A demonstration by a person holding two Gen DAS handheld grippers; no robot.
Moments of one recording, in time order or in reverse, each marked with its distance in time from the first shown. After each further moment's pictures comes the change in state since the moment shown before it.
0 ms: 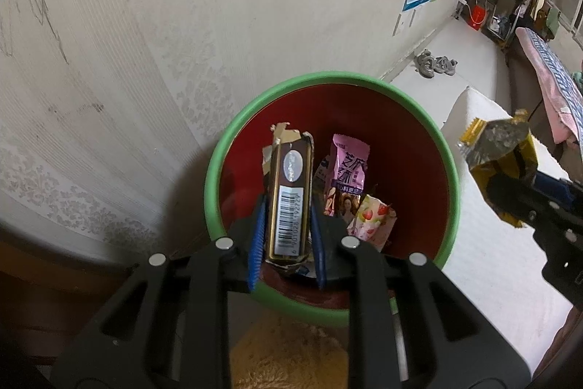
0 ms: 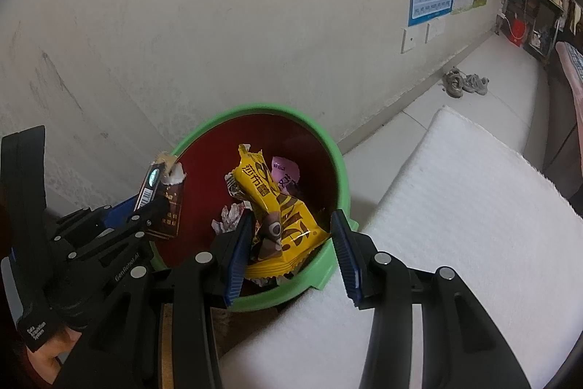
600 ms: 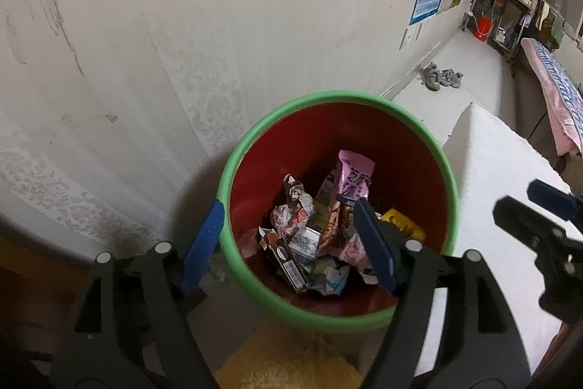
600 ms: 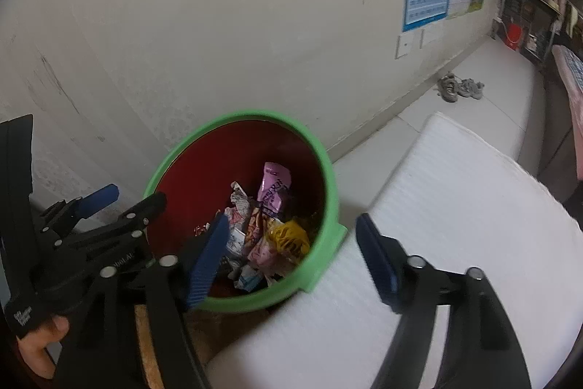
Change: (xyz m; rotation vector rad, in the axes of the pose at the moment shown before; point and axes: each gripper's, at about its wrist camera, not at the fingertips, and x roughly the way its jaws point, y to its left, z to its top) left arm -0.019 0.000 0.003 -0.024 -0.050 0.024; right arm -0.015 -0.014 -0.008 0.011 -0.029 -0.013
